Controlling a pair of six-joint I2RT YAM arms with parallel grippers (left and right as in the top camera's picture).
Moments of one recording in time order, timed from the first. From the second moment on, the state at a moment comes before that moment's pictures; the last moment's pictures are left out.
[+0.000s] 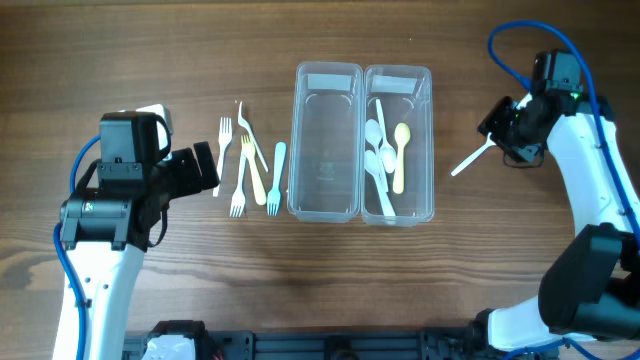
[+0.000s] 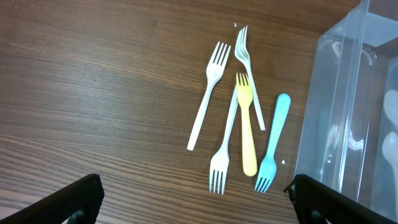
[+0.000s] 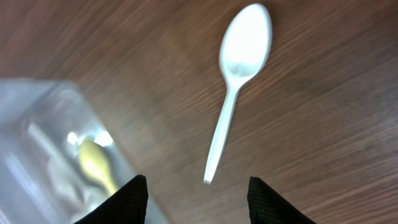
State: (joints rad) left arm -0.03 1.11 1.09 -0.95 -0.04 -0.18; right arm -0.17 1.69 1.28 -0.84 -0.08 0.53
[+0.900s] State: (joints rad) left arm -0.03 1.11 1.09 -0.95 -0.04 -0.18; right arm -0.17 1.94 1.20 -0.65 0.03 0.69
